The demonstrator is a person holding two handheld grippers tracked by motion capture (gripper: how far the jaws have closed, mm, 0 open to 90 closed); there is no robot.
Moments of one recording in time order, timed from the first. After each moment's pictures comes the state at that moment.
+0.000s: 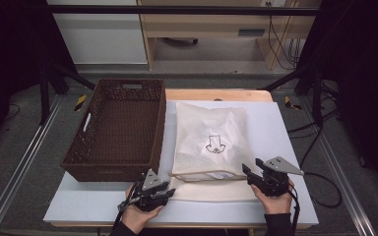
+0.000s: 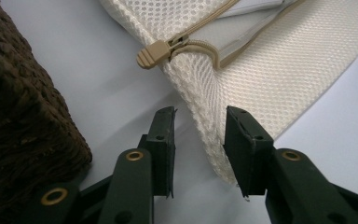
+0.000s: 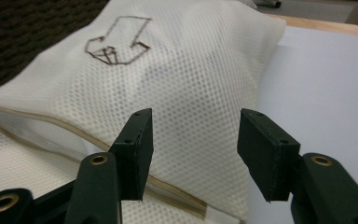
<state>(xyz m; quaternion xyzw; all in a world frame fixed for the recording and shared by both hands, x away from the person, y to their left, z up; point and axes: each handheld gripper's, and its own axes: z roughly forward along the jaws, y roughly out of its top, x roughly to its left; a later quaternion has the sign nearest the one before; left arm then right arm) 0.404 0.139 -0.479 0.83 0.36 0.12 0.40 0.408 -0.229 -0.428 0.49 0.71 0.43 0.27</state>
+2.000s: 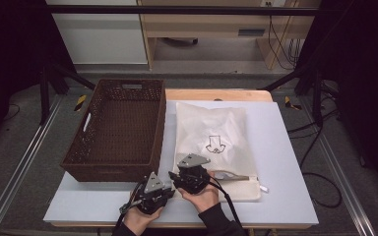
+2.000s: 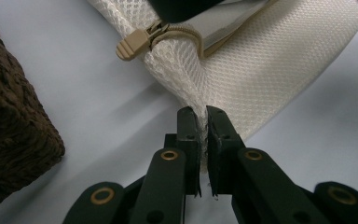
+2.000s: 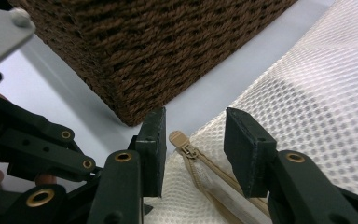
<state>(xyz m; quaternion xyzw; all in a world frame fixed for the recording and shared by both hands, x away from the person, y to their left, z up) 0.399 0.134 -0.485 0.84 0.36 0.11 0.40 0.434 -0.035 -0.440 0.37 0.82 0.42 0.16</state>
